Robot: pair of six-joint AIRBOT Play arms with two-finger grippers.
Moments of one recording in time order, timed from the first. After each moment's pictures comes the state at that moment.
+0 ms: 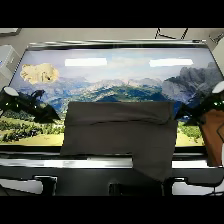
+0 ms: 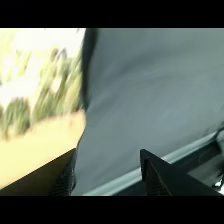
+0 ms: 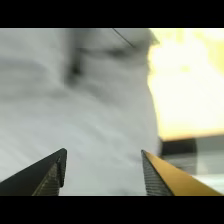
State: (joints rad) left arm 0.29 -1.62 1.24 1.02 -1.59 -1.30; right arm -0.38 -1.52 1.30 -1.32 1.61 1.64
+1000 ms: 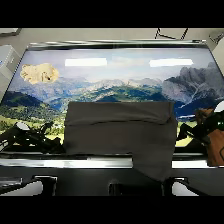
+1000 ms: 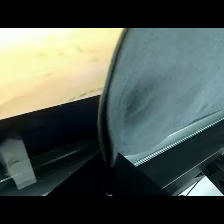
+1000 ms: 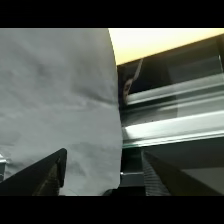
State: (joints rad) left arm 0.30 -1.37 0.58 0.99 -1.35 -1.16; right arm -0.42 -1.30 0.97 -1.41 1.64 1.58
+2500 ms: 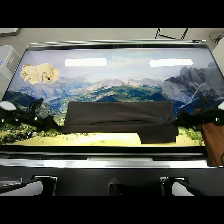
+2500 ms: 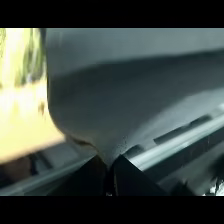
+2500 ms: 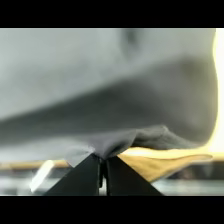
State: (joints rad) left arm 0.28 -1.41 1.01 0.91 -1.46 -1.25; right arm -0.40 -1.27 1.05 -1.08 1.35 1.50
